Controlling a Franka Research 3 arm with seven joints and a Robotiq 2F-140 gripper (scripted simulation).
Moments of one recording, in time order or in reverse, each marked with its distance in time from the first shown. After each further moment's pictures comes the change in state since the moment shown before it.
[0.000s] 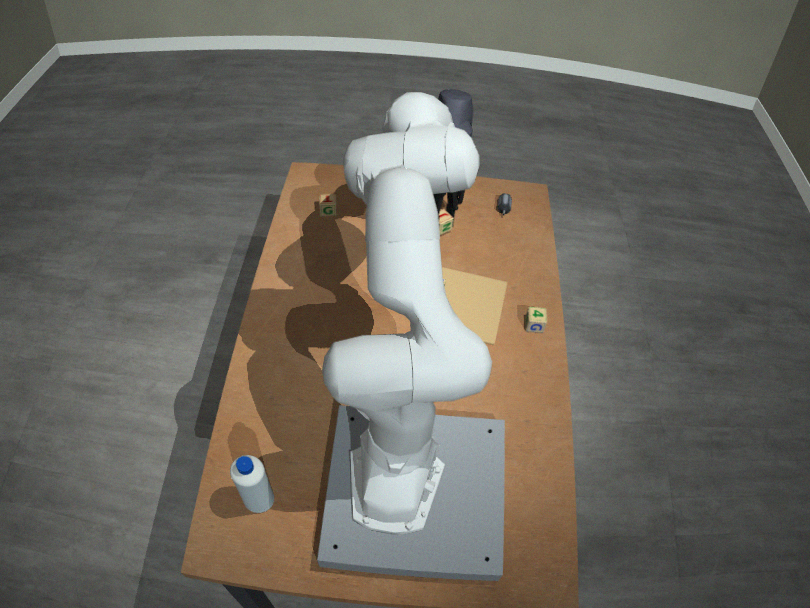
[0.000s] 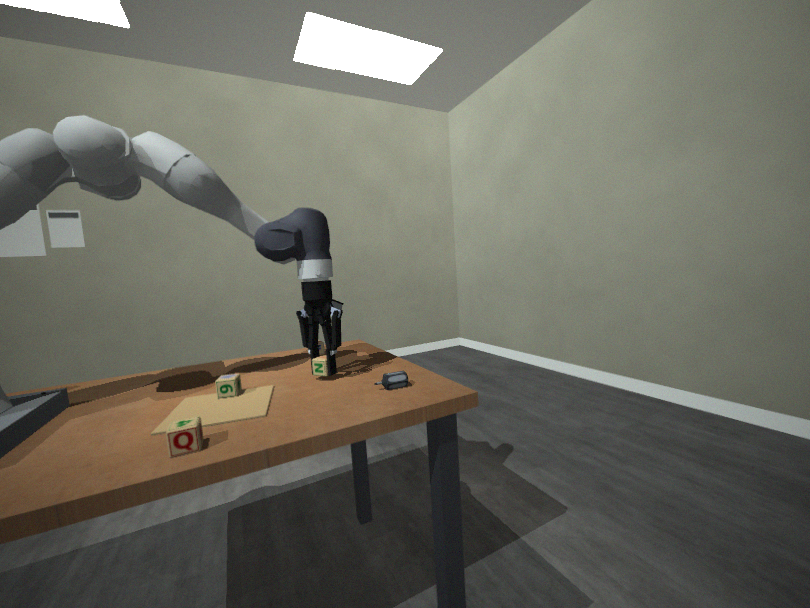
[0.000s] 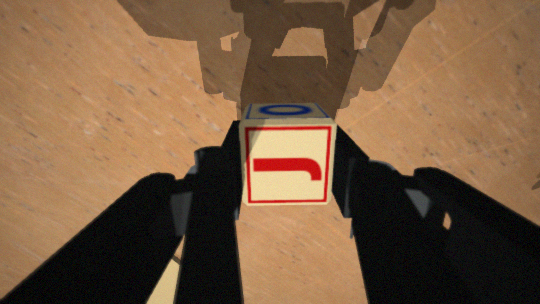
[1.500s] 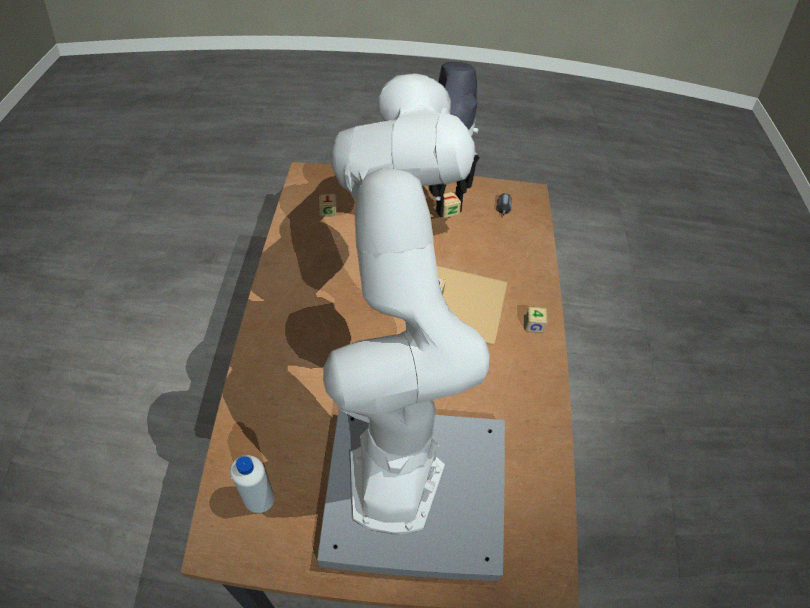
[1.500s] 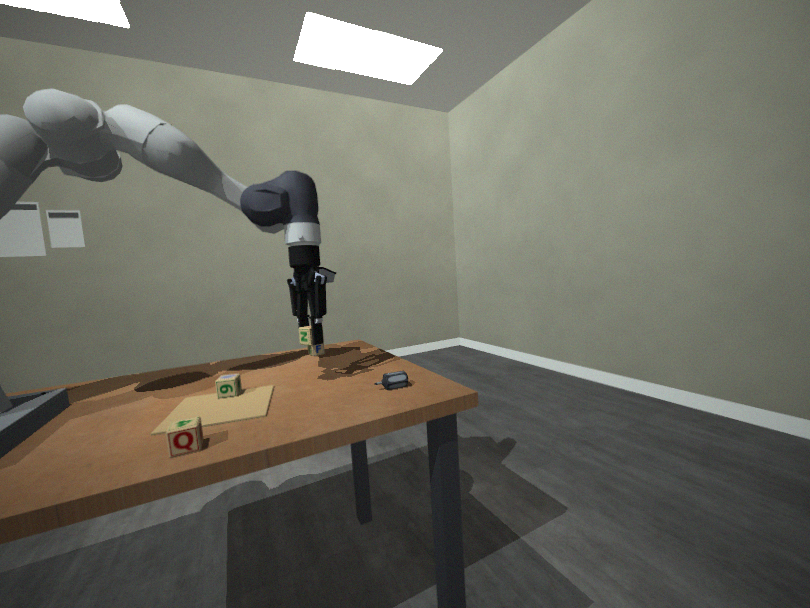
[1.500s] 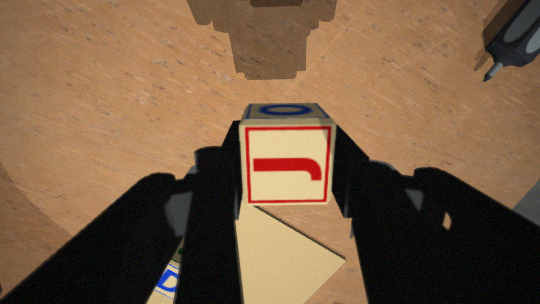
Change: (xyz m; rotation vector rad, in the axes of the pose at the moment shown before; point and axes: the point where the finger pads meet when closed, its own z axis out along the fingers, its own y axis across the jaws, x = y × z) arm -0.029 -0.009 -0.088 -0.020 -0.033 0.229
